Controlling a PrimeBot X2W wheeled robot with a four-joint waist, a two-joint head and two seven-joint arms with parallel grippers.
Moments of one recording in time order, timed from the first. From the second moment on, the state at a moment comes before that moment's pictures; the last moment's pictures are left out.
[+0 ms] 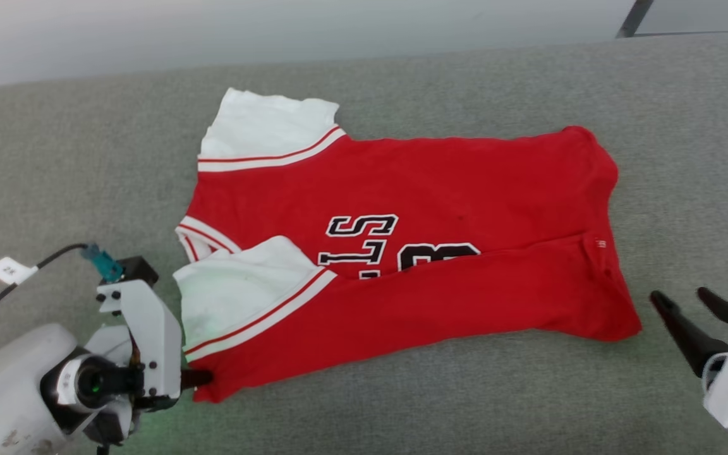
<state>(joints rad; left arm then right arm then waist) -0.79 0.90 -1.17 0.23 -1.66 0.23 0.63 -0.07 -0.26 -0.14 -0.30 0.54 0.13 0.74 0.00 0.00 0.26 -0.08</state>
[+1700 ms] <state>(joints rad) -0.80 0.95 -1.13 0.13 -1.65 0.22 0.61 -0.18 -0.34 -0.11 -0.07 0.58 0.13 1.12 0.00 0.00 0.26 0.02</state>
